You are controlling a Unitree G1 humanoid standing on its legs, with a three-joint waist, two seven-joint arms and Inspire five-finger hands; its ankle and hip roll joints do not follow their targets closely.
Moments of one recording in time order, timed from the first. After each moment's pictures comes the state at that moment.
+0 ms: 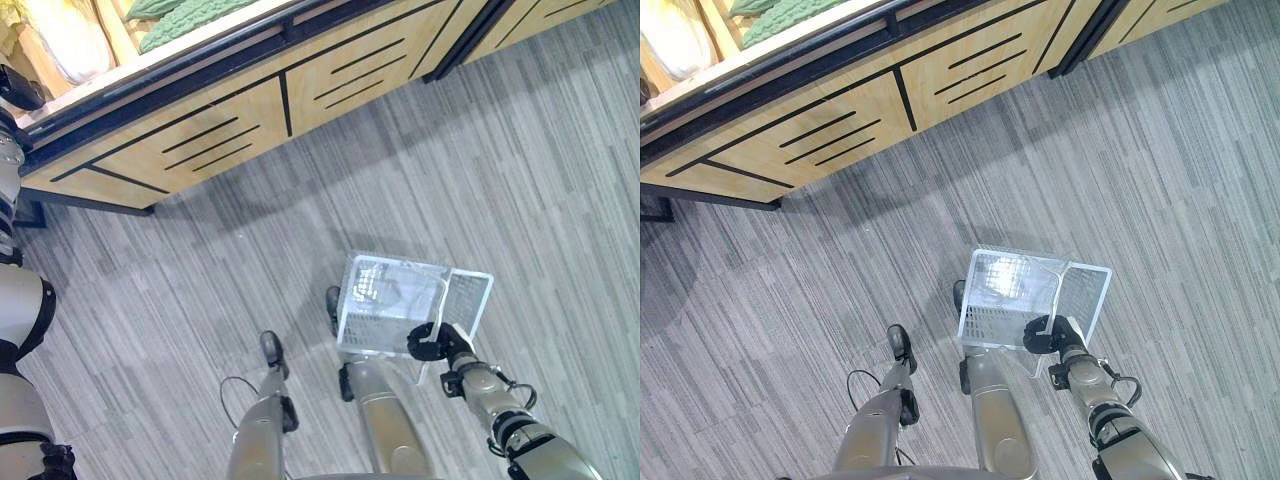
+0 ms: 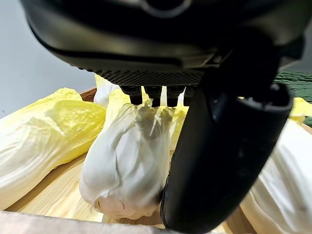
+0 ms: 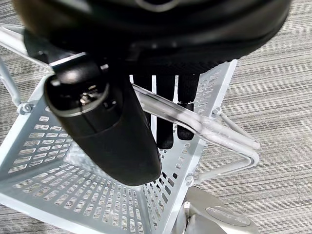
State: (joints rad) left arm -1.38 1.03 -0.74 1.31 0.11 -0.03 0.36; right arm -0.31 -0.37 0.36 1.14 0.29 -0.17 -0.04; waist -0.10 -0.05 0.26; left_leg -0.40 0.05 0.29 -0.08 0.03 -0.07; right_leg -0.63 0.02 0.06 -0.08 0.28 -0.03
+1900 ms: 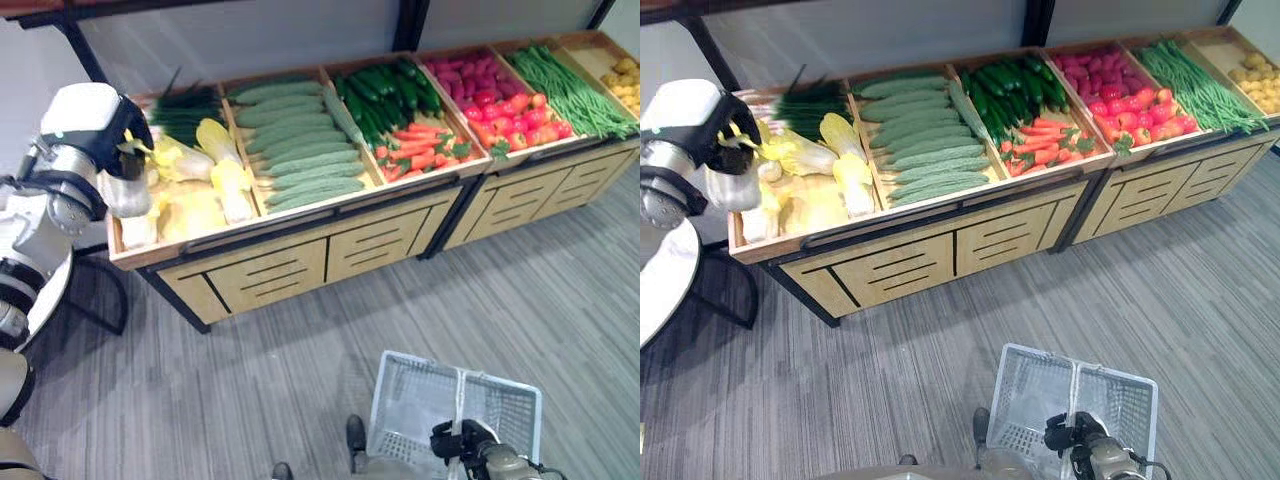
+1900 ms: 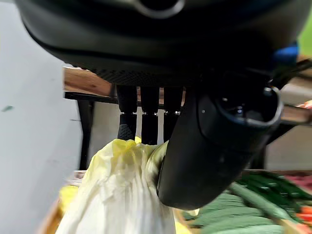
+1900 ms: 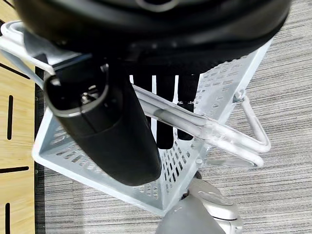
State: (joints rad) left arm -0.81 1.14 -0.61 0.57 0.21 -0.10 0.22; right arm -0.05 -0.35 0.22 1.29 0.15 -0.05 0.03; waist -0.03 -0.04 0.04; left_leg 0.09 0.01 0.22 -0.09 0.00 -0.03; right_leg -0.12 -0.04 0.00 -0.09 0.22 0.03
